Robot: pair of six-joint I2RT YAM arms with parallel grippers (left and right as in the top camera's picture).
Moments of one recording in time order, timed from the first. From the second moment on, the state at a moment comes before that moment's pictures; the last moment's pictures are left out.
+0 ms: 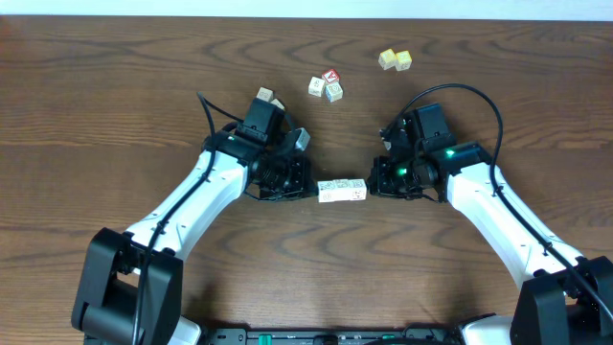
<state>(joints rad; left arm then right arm) -0.42 1.67 1.11 -0.71 0.66 -0.46 0.32 1.56 1.04 -0.71 -0.46 0.41</state>
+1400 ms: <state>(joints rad) -0.48 1.75 1.11 -0.67 0.49 -0.54 0.32 1.56 0.93 -0.55 -0.46 0.48</state>
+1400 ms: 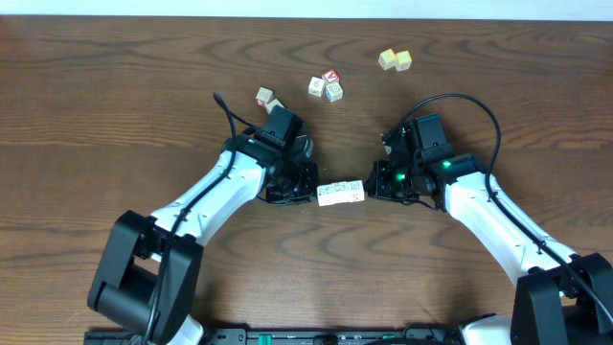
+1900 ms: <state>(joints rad) -0.49 1.78 1.11 -0.65 0.46 -0.56 0.33 1.55 0.89 -0.46 -0.46 0.50</state>
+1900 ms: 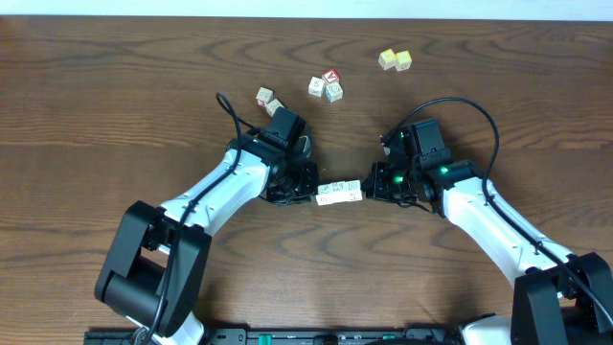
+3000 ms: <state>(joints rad) -0.52 1.88 1.11 -0.60 0.44 -0.59 0.37 1.65 0.87 -0.43 -0.34 0.52</state>
